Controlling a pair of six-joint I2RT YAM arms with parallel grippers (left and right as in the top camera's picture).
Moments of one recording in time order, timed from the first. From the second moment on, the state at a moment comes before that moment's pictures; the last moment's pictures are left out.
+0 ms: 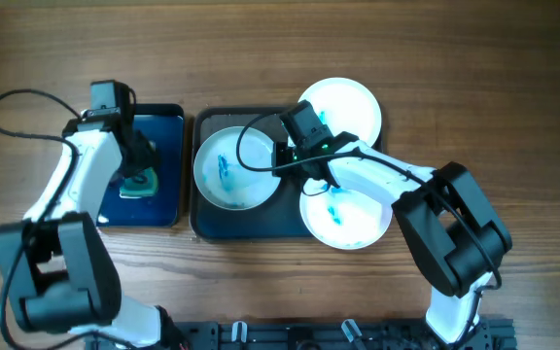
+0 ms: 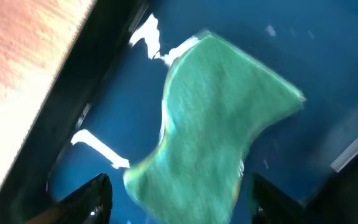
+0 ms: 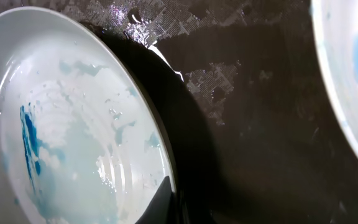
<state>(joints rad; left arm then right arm) 0.13 1.72 1.11 -0.75 -0.24 -0.41 0.61 1.98 1.17 -0.27 -0.19 0.62</state>
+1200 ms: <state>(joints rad) -0.09 1.62 1.21 -0.82 0.21 -0.42 0.57 1.98 1.17 -0.29 -0.26 0.63</state>
